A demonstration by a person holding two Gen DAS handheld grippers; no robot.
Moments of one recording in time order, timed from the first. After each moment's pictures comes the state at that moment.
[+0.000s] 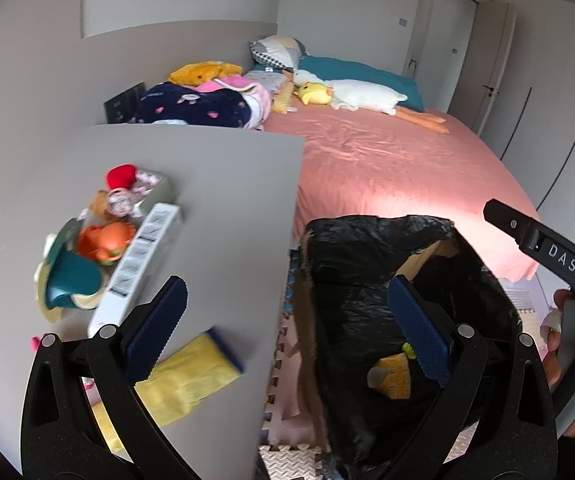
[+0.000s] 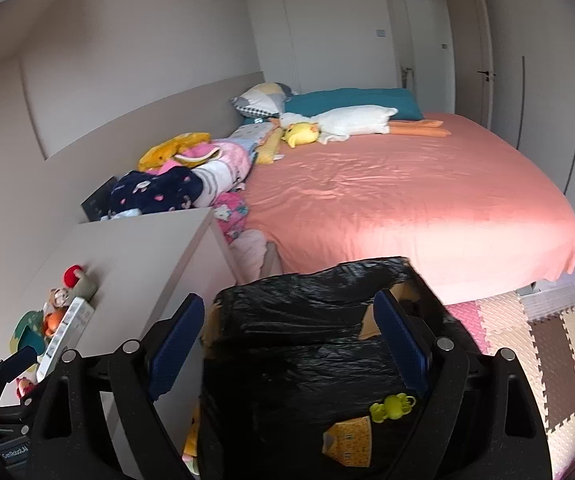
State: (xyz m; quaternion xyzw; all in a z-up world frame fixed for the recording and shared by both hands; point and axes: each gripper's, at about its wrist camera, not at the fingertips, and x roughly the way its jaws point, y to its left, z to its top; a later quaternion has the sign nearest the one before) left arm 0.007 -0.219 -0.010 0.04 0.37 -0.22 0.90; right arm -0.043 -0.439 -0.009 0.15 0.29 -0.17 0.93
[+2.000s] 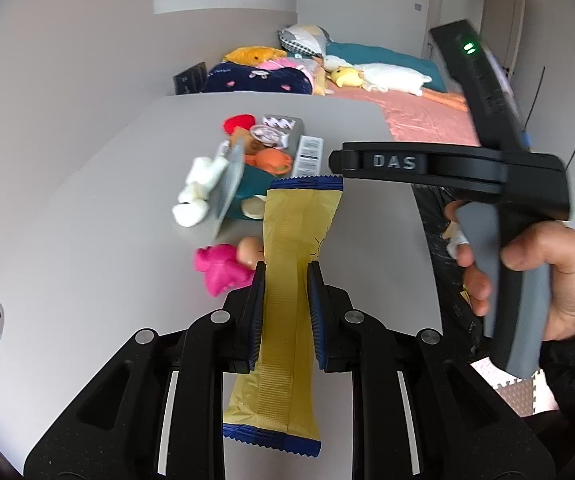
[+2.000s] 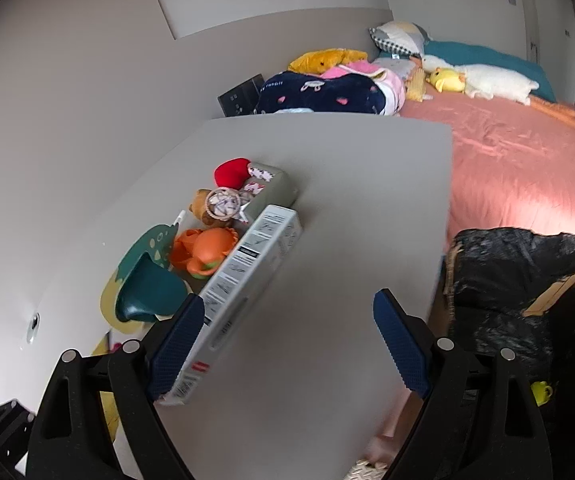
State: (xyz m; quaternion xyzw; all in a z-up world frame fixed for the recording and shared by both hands) left arm -0.028 -0.071 -0.024 0.08 0.38 -0.19 0.90; right arm 0.073 -0.235 -0.051 0.13 0.39 0.04 0.91
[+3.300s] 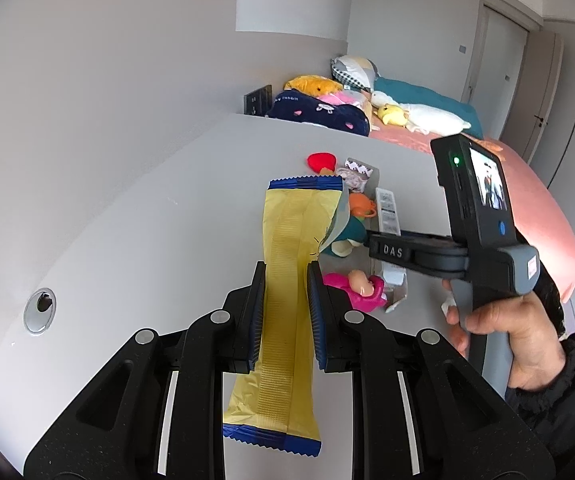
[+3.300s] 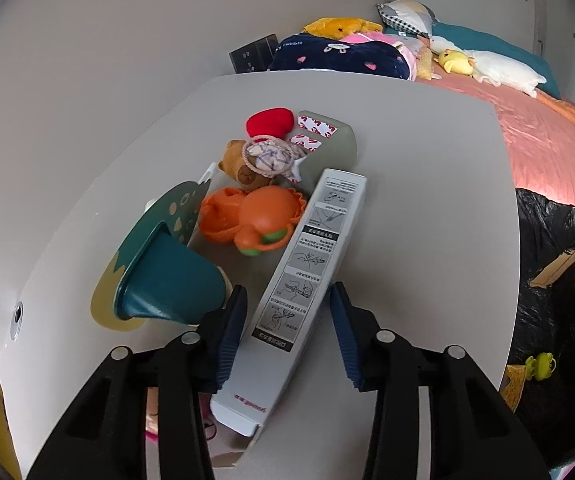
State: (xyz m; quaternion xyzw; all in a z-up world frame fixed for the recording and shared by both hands) left arm -0.039 0.004 0.012 0.02 0.35 -0.13 0.93; right arm 0.095 -0.168 -0.075 0.10 0.44 0.03 0.89
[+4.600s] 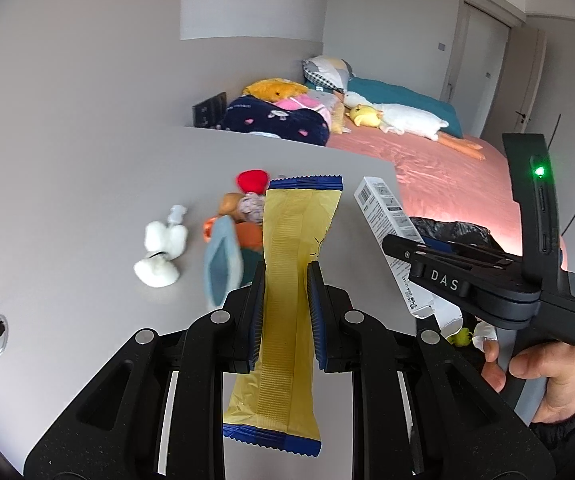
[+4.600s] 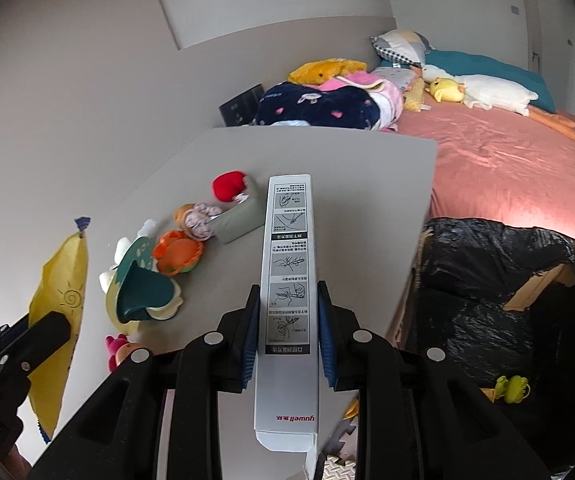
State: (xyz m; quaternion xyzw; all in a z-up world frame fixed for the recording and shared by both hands) left arm -0.018 -0.092 0.025 0.02 0.35 -0.16 0.92; right arm 0.053 -0.258 -0.029 0.12 0.38 0.04 0.92
